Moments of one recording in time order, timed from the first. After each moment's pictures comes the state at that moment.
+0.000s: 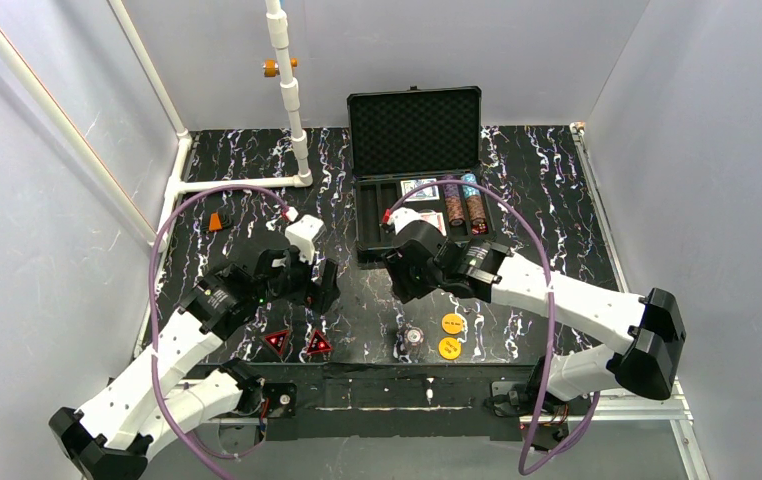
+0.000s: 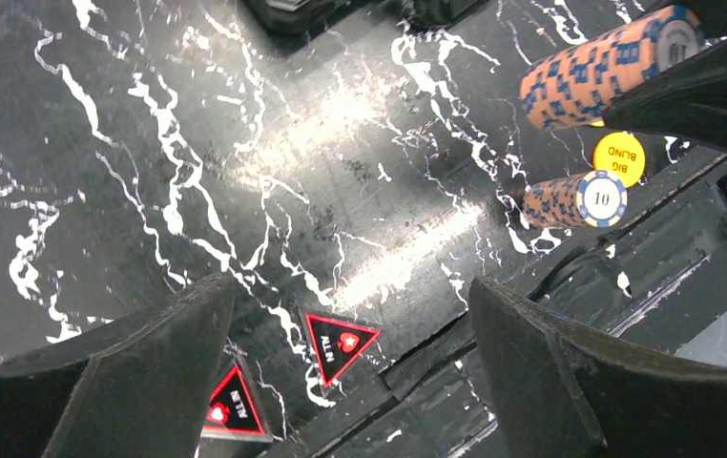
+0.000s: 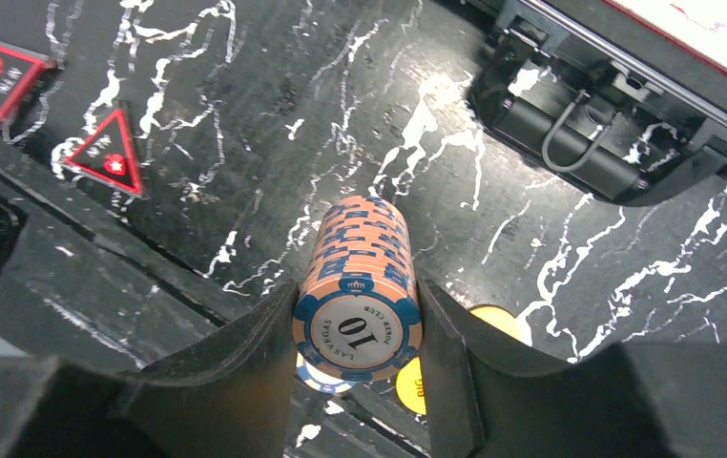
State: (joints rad) left arm -0.66 0.81 0.86 -0.76 0.03 -0.19; right arm 1.08 1.35 1.16 -0.71 0.20 0.40
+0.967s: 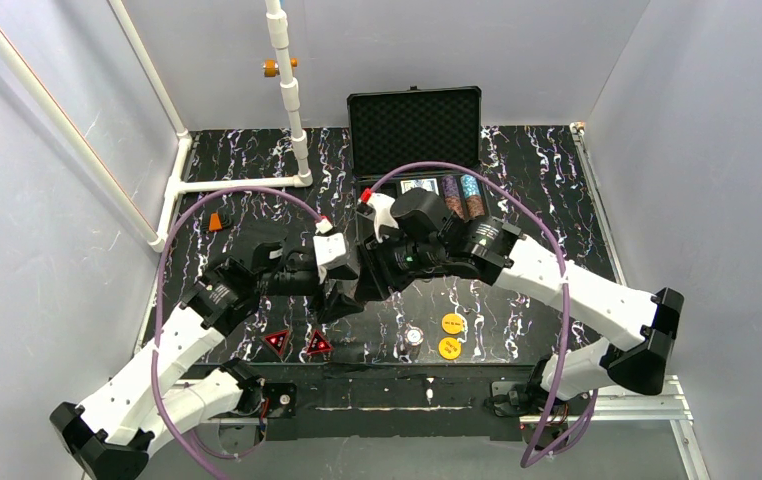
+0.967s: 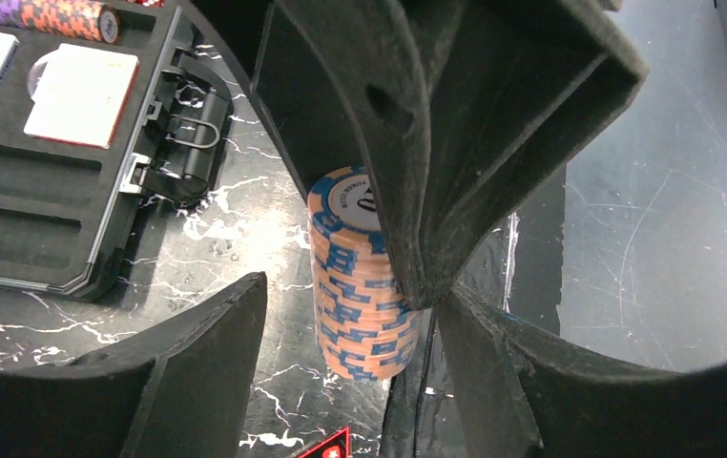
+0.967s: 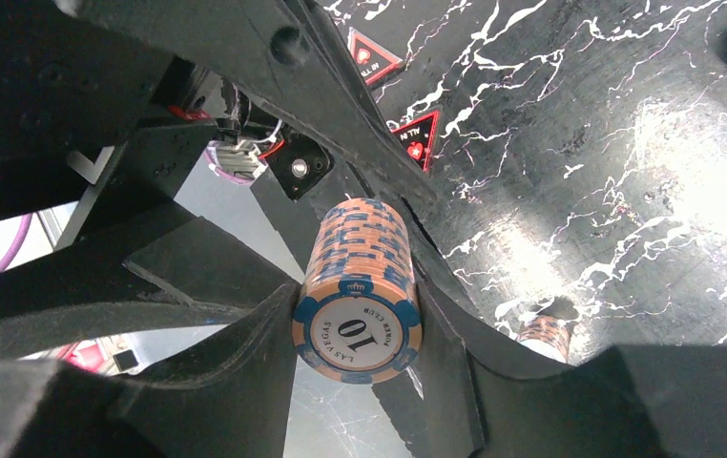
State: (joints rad) left arm -0.66 0.83 0.90 -0.56 0.68 0.23; right arm 1.08 1.38 1.44 -0.74 -0.29 0.45
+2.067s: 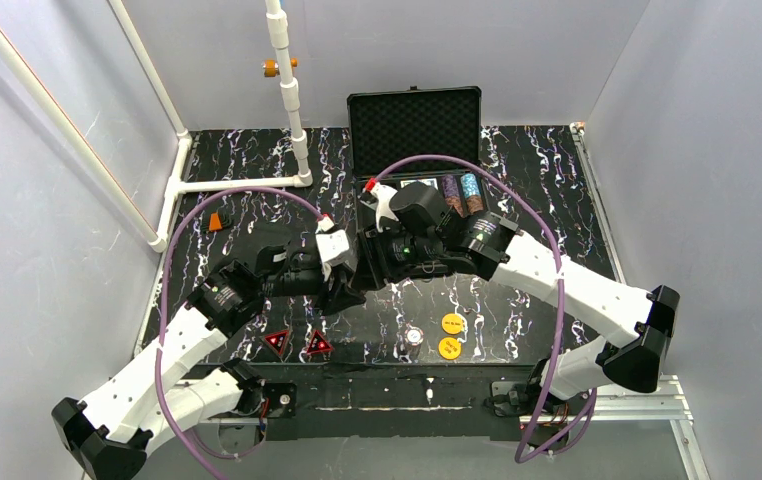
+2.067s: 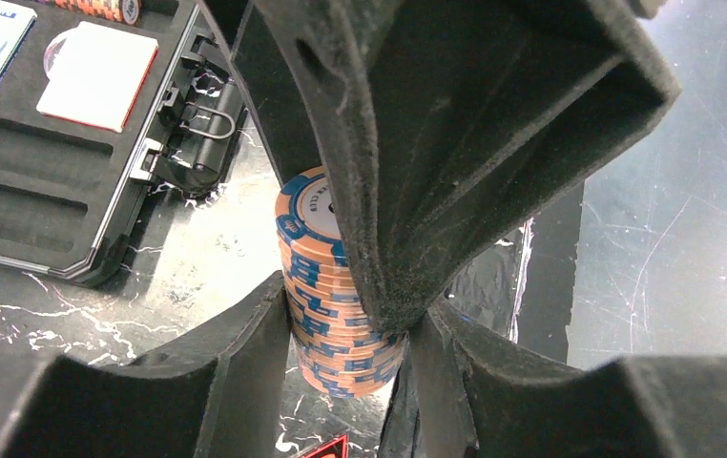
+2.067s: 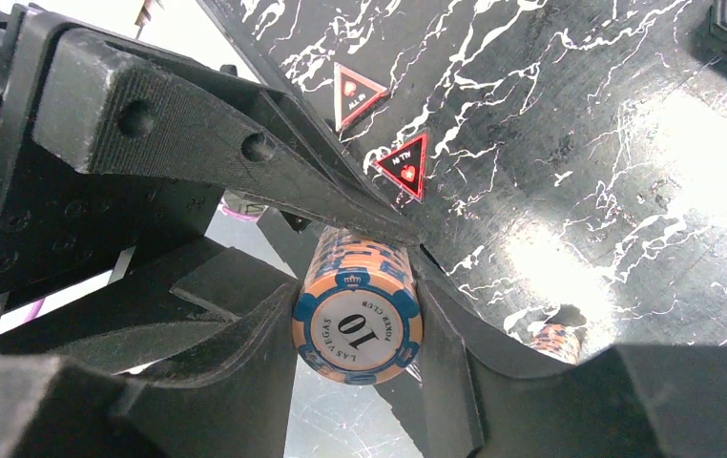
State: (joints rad) left arm -0.68 0.84 0.86 -0.49 0.60 0.17; right arm 1.05 1.41 1.46 -0.72 -0.26 0.53
